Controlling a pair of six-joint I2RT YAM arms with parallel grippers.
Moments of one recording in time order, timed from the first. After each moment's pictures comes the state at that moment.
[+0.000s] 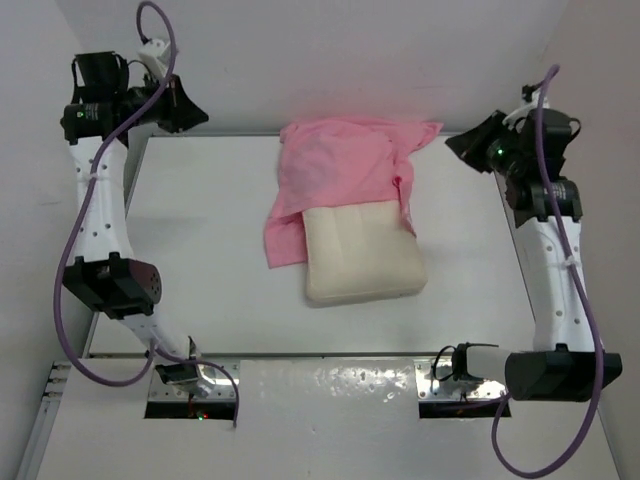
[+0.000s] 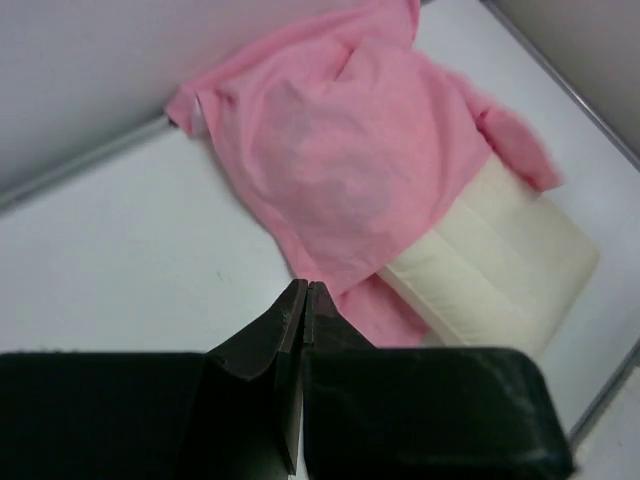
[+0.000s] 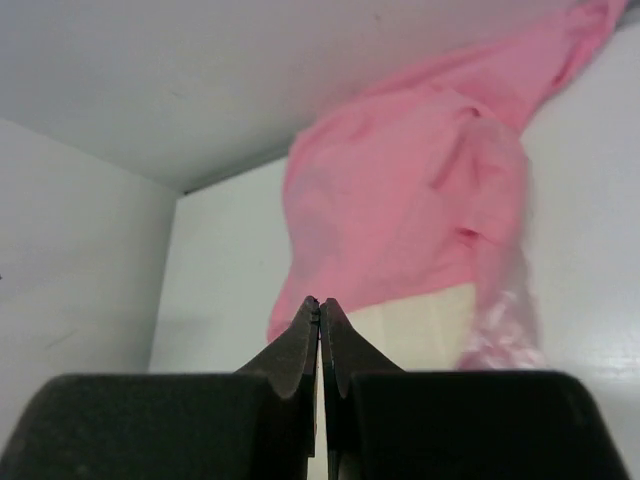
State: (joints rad) left arm 0.17 1.74 2.08 -0.94 0.83 0.27; right arm -0.06 1.25 1.37 -0.47 -0.31 0.58
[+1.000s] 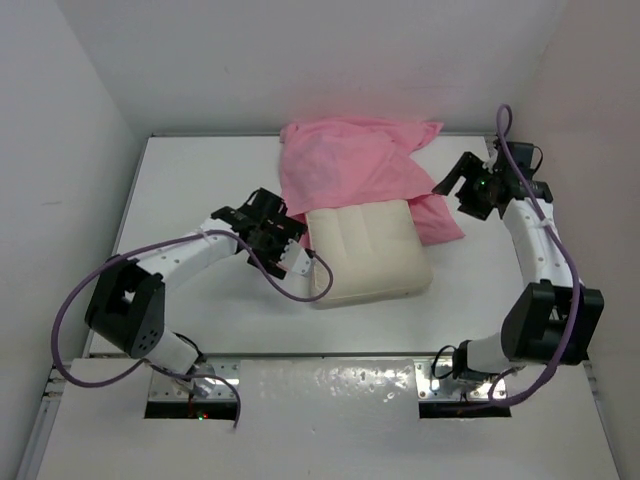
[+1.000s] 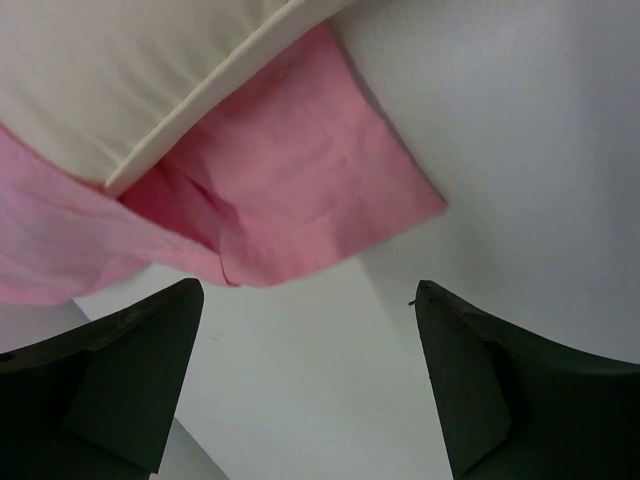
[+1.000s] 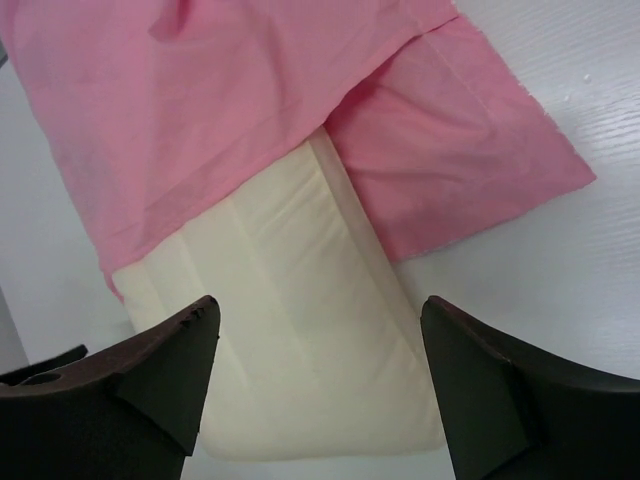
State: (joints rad) left arm -0.51 1.49 1.04 -0.67 0.21 1.59; right arm -0.15 1.43 1.19 -0.58 -0.28 0.46
